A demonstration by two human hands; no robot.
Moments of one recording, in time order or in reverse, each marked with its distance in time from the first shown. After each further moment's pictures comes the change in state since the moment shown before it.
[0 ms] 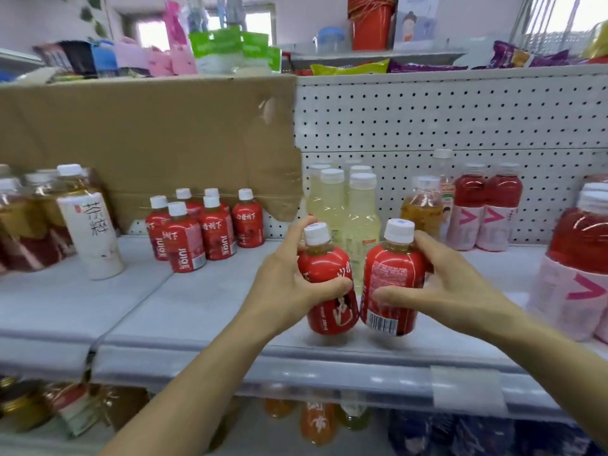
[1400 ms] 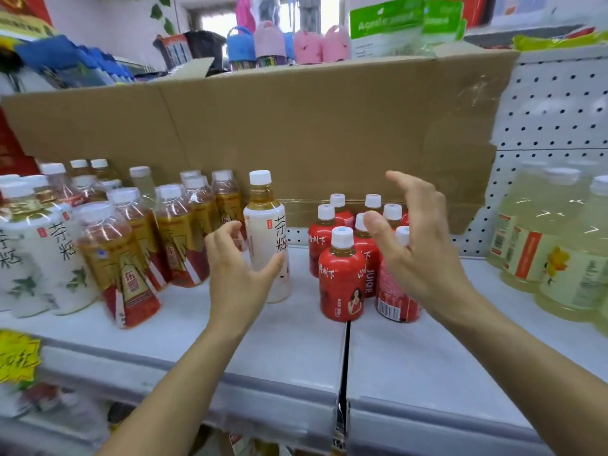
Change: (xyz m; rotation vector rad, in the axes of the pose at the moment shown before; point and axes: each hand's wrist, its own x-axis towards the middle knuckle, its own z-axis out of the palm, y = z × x) left_hand 0.021 -0.214 -0.312 0.322 0.618 -0.107; right_hand 0.185 -0.174 0.285 -0.116 0.427 -0.289
